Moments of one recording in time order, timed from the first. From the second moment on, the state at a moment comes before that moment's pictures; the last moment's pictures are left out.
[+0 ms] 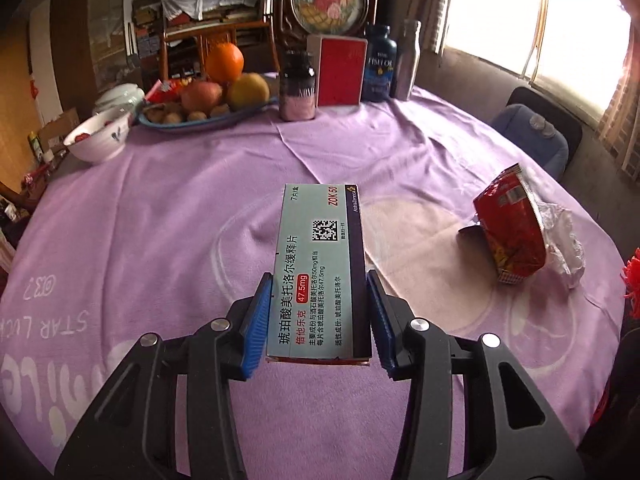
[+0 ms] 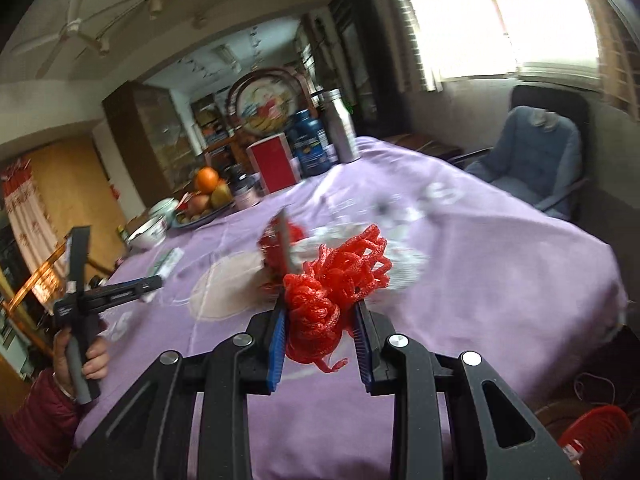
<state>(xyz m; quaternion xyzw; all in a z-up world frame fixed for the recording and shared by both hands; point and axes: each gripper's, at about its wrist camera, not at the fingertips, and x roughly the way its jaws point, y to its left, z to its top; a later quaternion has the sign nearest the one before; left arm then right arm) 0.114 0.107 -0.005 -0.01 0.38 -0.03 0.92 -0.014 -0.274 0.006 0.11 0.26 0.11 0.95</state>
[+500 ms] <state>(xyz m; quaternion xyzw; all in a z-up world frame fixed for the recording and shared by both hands) 0.044 -0.028 0.021 0.06 0.31 -0.14 0.94 -0.126 -0.425 -0.012 0.13 0.25 -0.06 0.96</state>
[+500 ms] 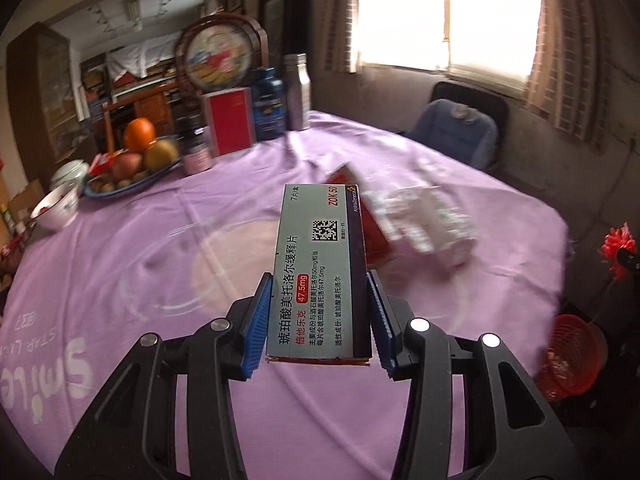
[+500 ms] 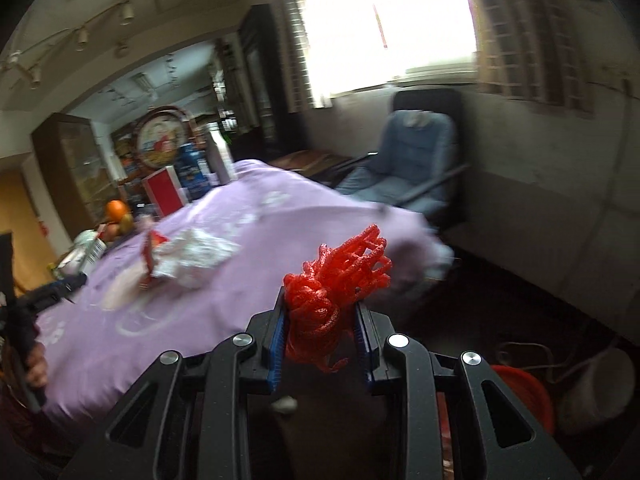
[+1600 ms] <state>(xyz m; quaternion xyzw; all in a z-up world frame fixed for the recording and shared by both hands) -0.036 -0.427 -0.073 0.23 0.37 -0.47 0.76 -0.252 -0.632 -0.103 0.30 0.23 -0.22 0.90</state>
